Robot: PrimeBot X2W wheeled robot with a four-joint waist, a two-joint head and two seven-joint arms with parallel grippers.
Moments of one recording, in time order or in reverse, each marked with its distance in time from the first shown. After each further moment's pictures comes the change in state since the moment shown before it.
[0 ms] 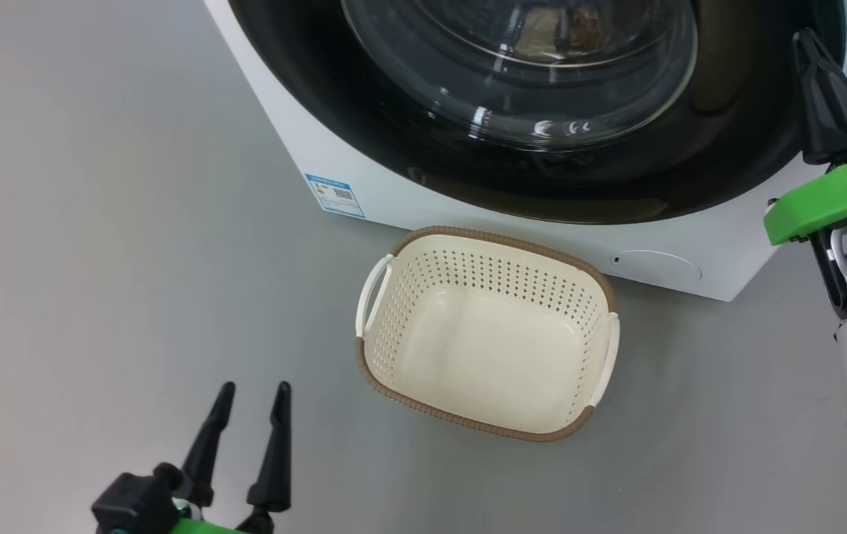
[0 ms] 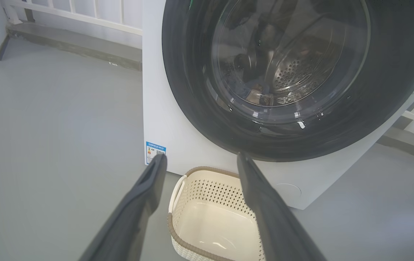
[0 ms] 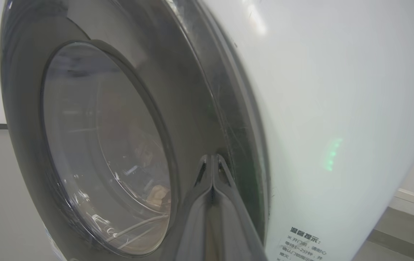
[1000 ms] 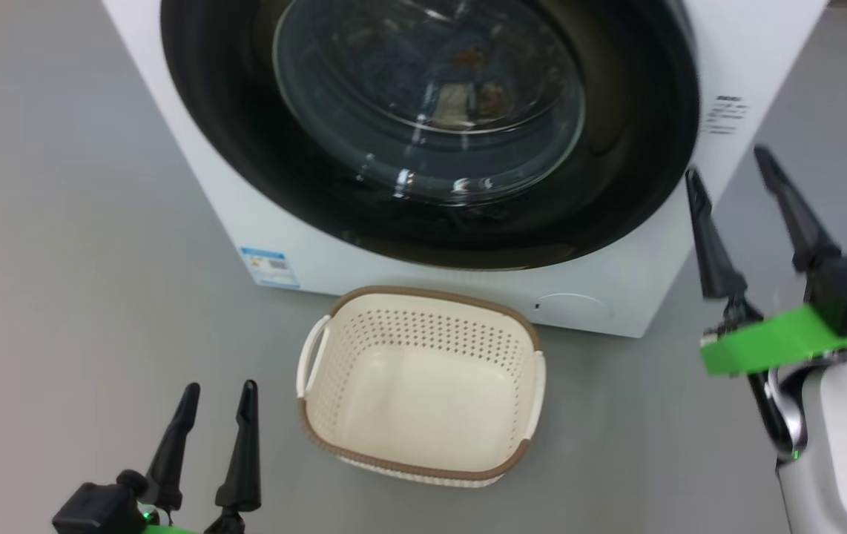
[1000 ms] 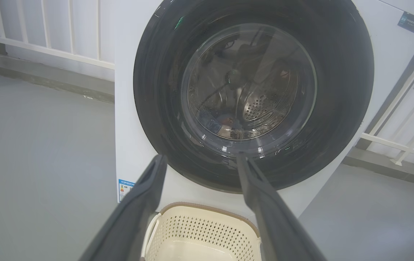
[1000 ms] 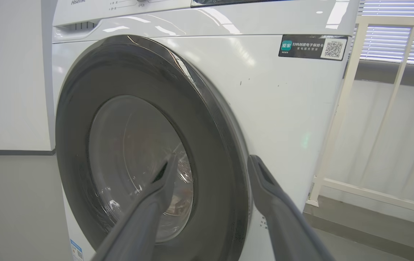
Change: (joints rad) left arm 0.028 0.001 0.058 -0.041 0.008 0.000 0.000; right arm 0.343 0.101 0.050 -0.323 0.081 0.003 -0.006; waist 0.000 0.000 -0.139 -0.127
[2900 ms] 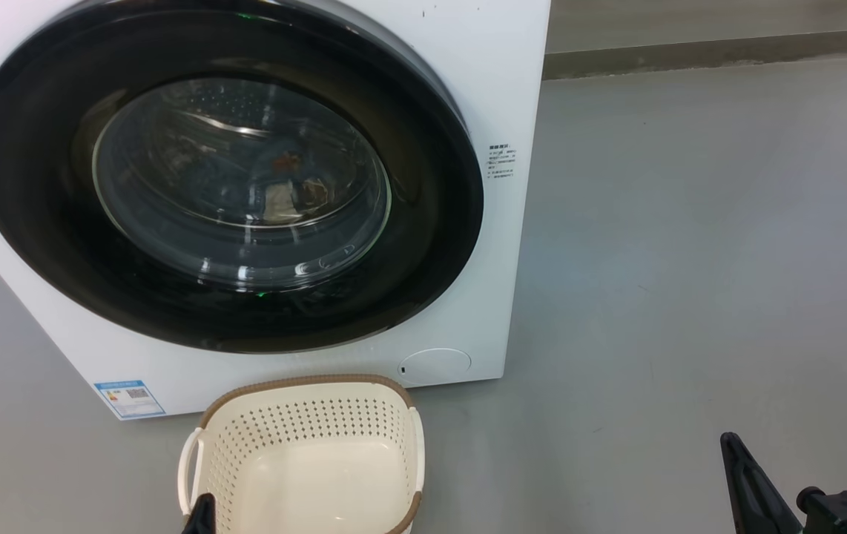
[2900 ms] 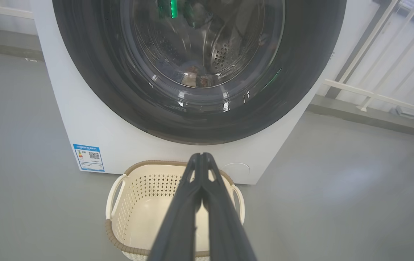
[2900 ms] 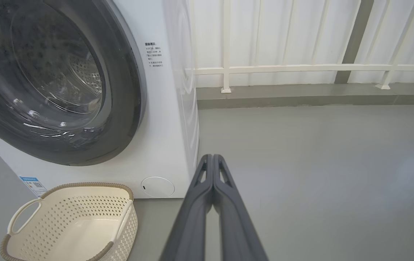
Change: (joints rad) left arm 0.119 -0.019 0.072 0.198 0.059 0.000 0.010; right arm 0.525 0.132 -0.117 -0.014 0.025 0.001 0.018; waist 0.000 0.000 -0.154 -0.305
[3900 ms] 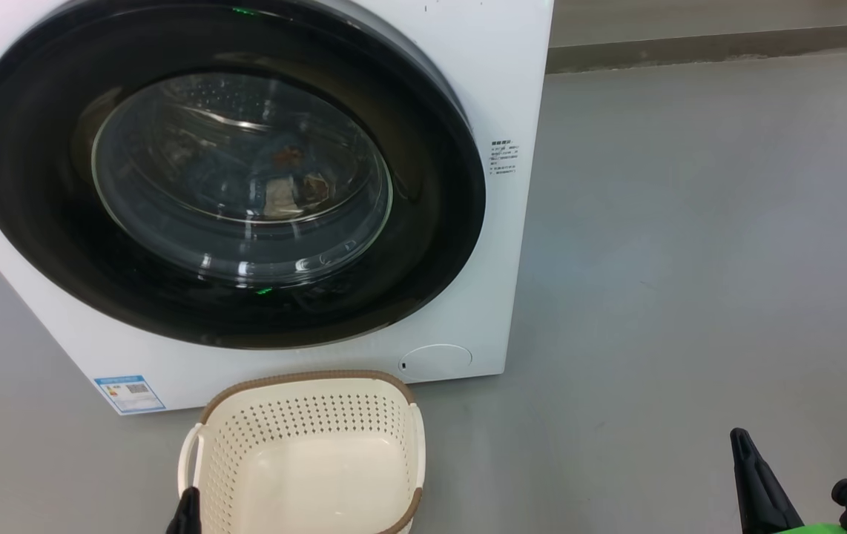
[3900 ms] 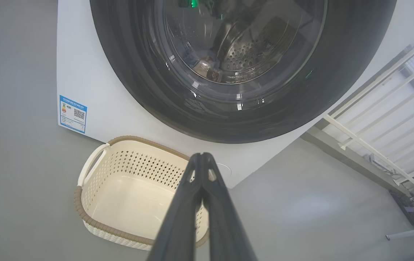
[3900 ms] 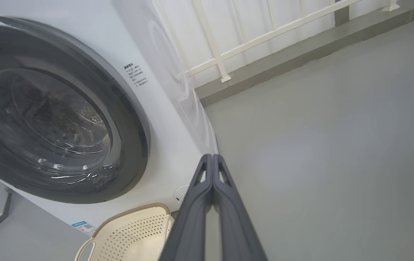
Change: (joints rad) left arm -0.039 0.011 0.014 0.026 -0.332 0.000 0.078; right arm -0.029 0.000 0.000 0.037 0.386 0.000 0.091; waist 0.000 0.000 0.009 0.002
